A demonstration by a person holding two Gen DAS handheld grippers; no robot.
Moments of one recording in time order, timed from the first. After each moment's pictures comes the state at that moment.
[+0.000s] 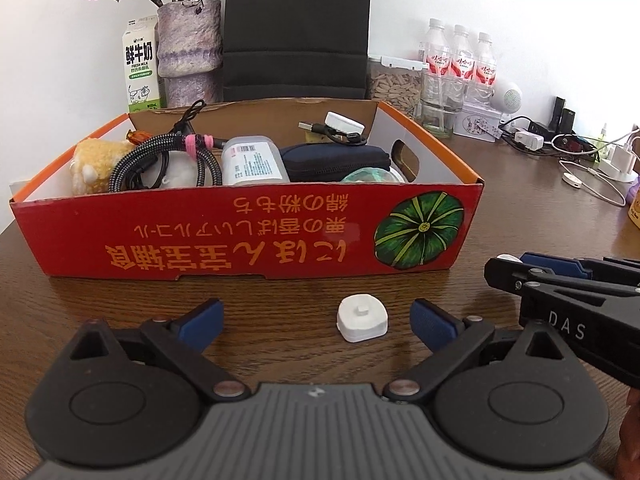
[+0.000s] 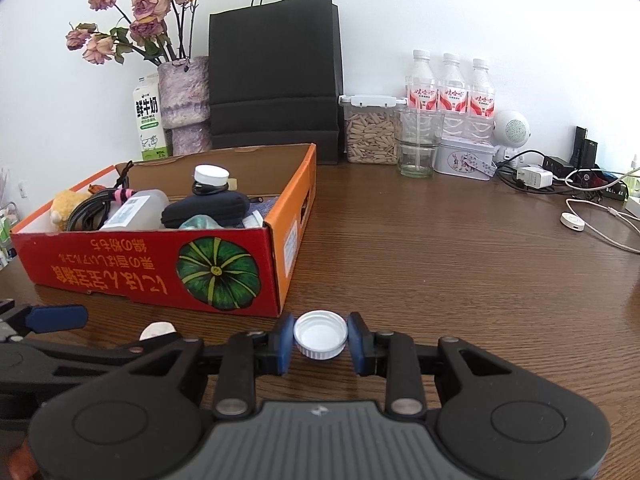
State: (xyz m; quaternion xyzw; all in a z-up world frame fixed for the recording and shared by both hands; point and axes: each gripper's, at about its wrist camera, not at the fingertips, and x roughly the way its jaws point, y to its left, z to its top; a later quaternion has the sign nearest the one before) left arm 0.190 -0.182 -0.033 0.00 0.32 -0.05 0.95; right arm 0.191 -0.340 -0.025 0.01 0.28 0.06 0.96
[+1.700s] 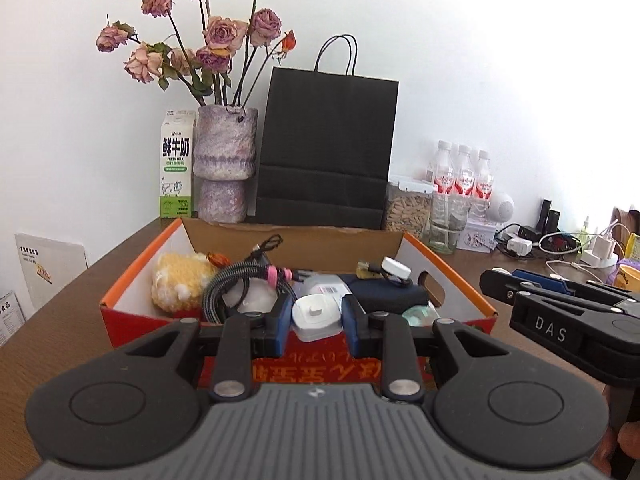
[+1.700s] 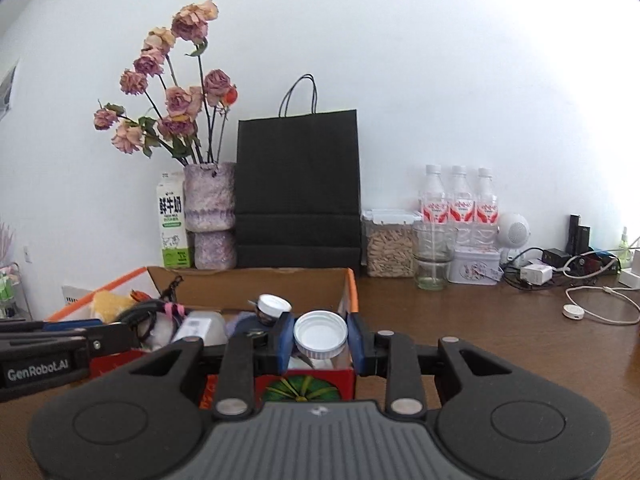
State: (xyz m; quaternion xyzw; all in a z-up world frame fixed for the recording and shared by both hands) left arm 0.166 -0.102 0.032 -0.04 0.17 -0.07 0.98; right arm 0.176 -0.279 0.030 0.01 0.12 0.06 0.99
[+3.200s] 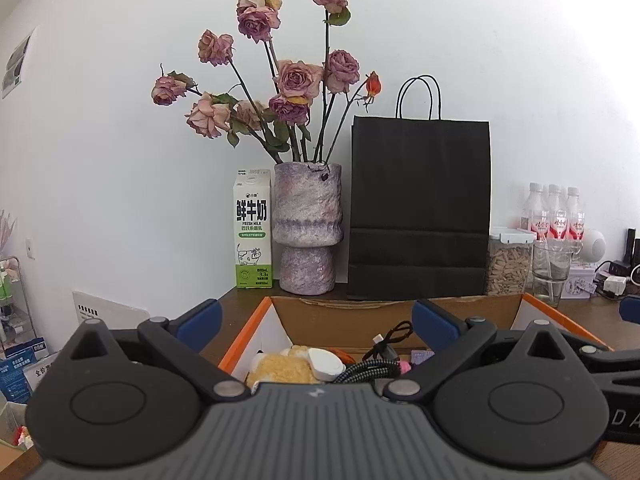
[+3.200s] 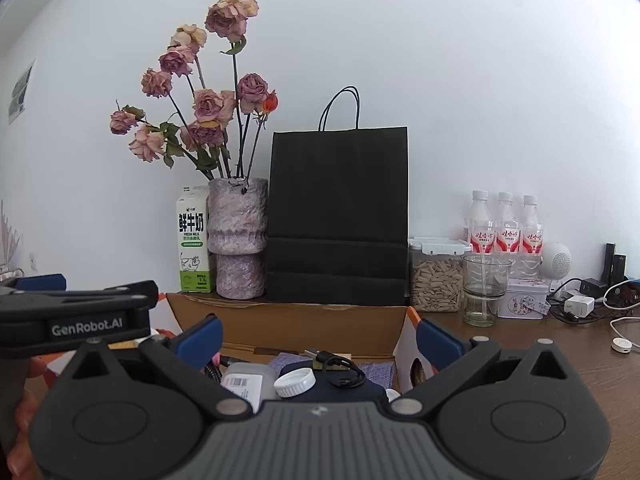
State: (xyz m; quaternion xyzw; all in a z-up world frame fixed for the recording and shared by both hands) left arm 0.230 -0.056 0.026 0.01 0.09 0.04 1.00; right arm 0.223 -0.227 0.021 0.00 0.09 0.06 0.99
